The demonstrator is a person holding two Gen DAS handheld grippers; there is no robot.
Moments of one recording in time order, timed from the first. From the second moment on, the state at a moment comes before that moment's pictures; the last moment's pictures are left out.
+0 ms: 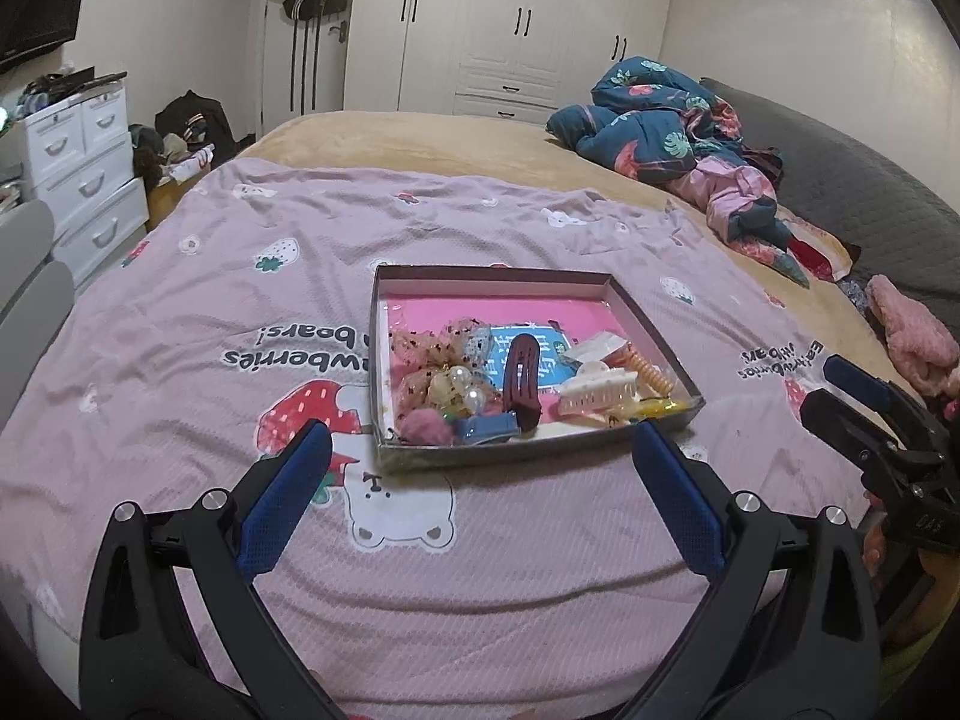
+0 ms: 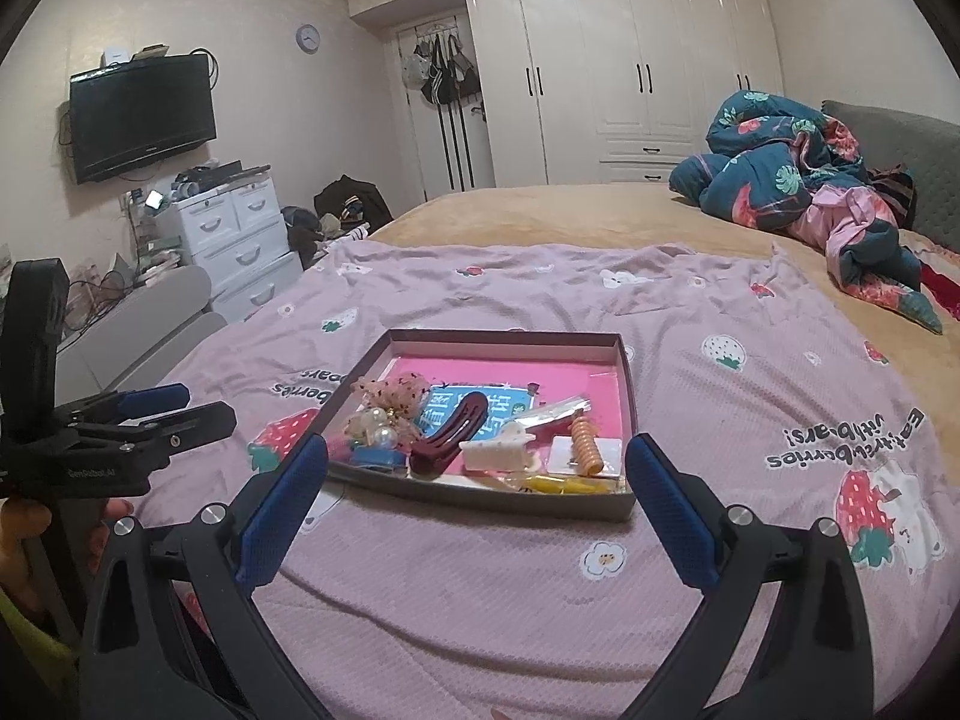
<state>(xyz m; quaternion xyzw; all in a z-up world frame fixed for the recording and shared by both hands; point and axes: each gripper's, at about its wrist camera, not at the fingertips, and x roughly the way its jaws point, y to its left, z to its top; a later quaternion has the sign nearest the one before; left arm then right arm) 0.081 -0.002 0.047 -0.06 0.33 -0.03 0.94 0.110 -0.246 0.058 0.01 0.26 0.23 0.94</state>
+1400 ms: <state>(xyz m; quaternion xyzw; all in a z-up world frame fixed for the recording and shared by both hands) 0.055 -0.001 0.011 -0.07 0.34 -0.03 0.94 0.093 -0.248 0.022 0.00 0.29 0.21 0.93</state>
